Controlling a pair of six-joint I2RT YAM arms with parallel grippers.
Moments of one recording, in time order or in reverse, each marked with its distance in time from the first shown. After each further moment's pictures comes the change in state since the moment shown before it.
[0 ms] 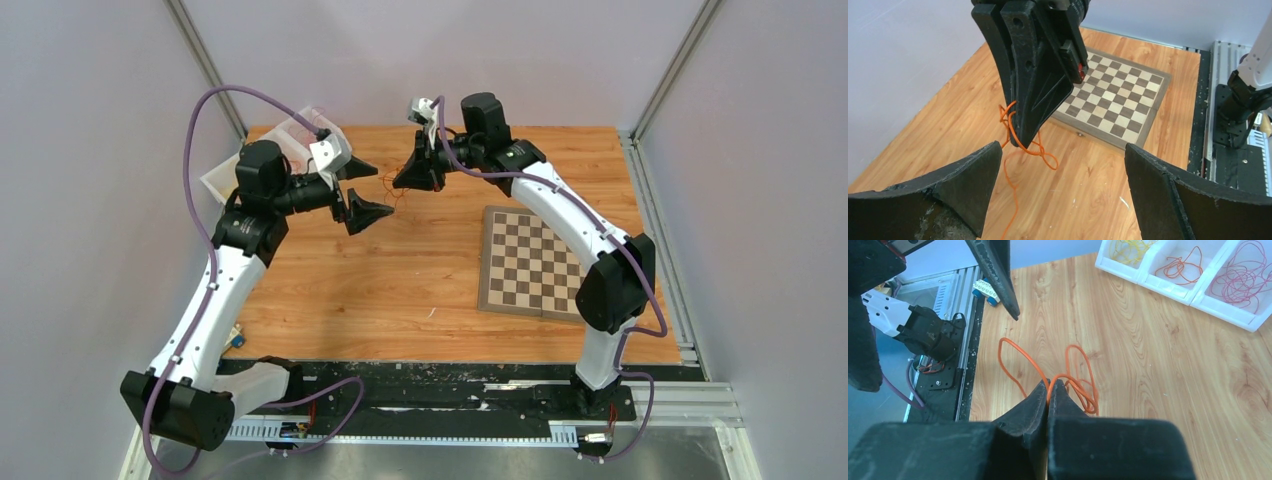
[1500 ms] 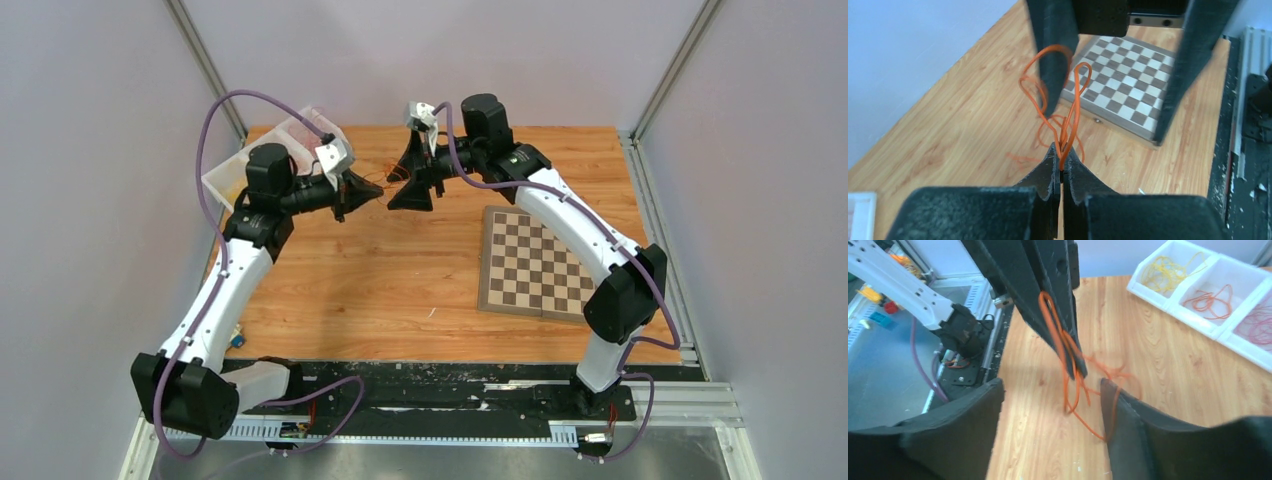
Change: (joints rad) left arm 0.028 0.051 -0.071 0.041 -0.021 0.079; right arm 0.035 -0.071 -0.028 0.018 -0.093 -0.020
